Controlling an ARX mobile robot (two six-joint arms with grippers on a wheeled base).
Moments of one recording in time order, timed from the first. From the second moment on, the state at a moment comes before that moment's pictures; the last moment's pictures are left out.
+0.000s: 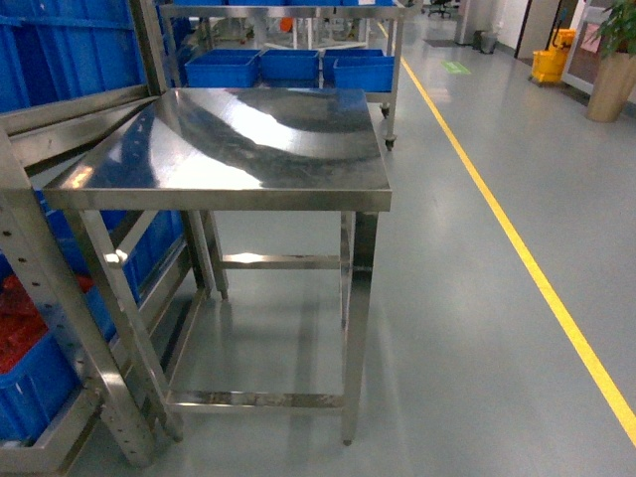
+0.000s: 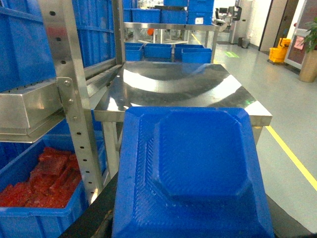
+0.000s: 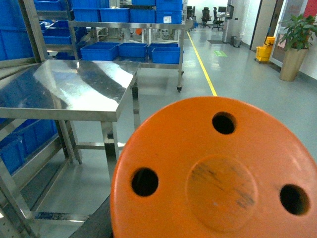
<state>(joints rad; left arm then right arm) 0.00 0.01 0.02 0.00 0.00 0.00 0.00 0.00 0.01 -0.01 0.00 0.00</state>
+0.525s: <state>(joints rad) 0.00 0.01 0.02 -0.01 0.00 0.00 0.00 0.00 0.01 0.00 0.00 0.00</state>
